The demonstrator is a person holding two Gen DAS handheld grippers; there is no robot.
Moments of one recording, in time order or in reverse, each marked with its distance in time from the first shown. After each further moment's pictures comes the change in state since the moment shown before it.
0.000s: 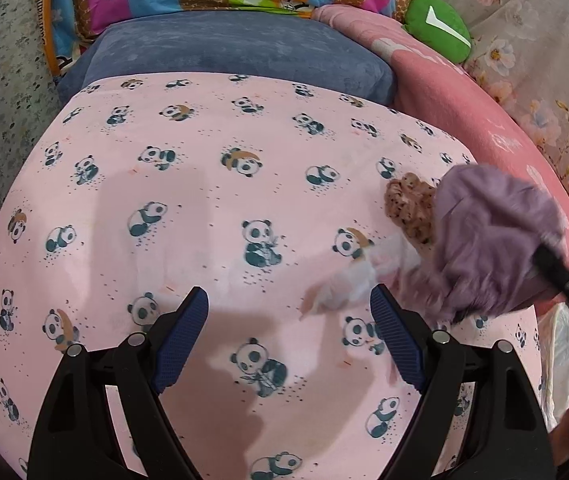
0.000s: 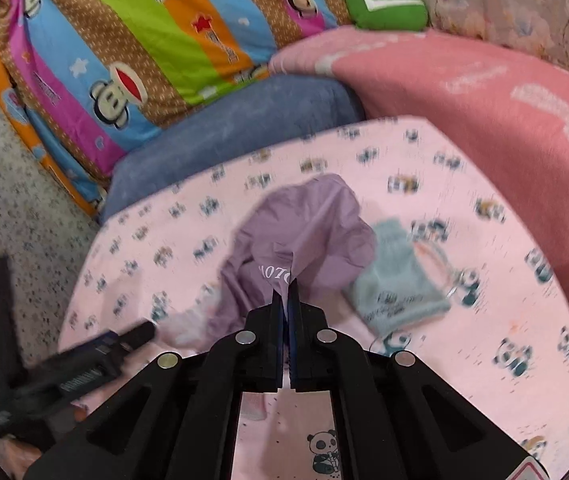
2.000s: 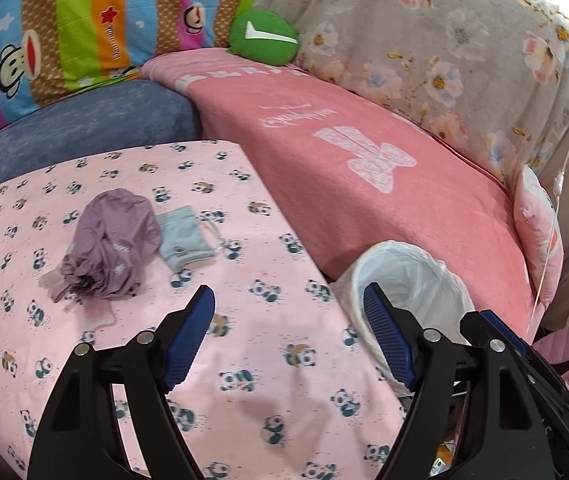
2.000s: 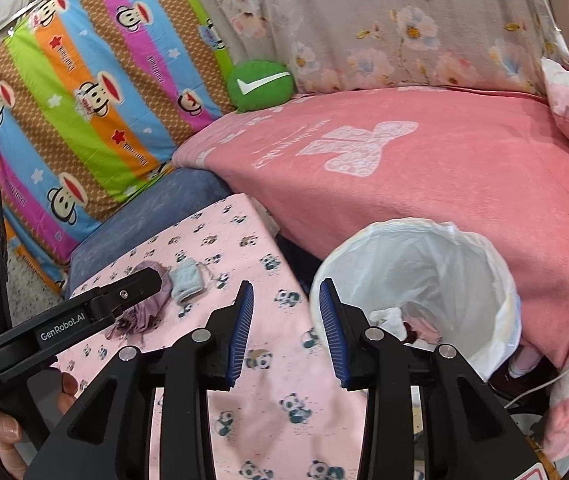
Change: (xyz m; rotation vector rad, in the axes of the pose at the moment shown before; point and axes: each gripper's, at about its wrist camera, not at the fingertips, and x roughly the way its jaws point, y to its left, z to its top) left arm -0.101 -0.228 -0.073 0.301 -0.125 -0.260; right arm -0.240 -0.162 -0.067 0.155 -0.174 -0.217
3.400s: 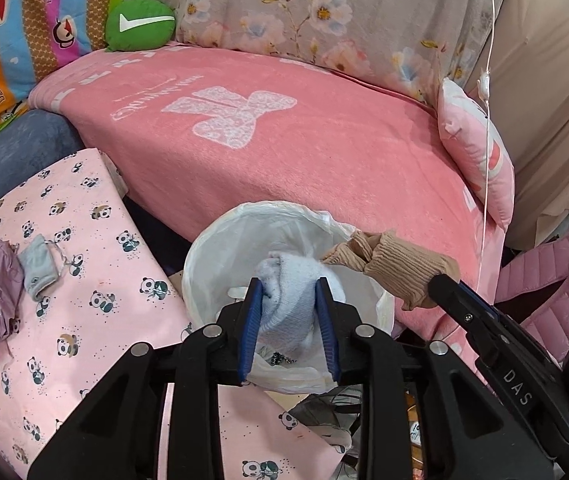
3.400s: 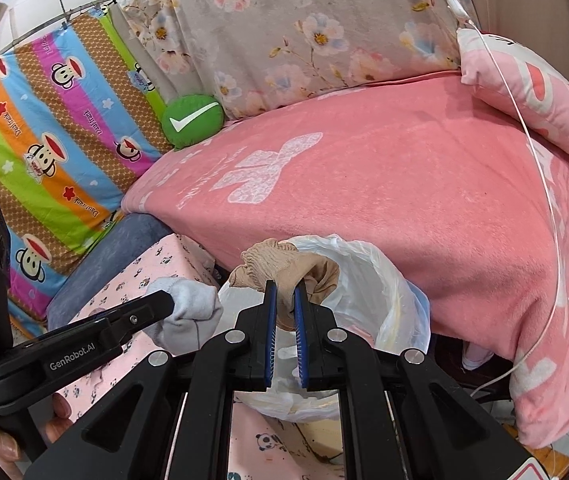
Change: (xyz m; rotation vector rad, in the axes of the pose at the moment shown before) left arm 0.046 -0.154 -0.017 0.281 0.144 -0.184; right arm -0.038 -0.140 0.008 0.207 -0.076 -0.123
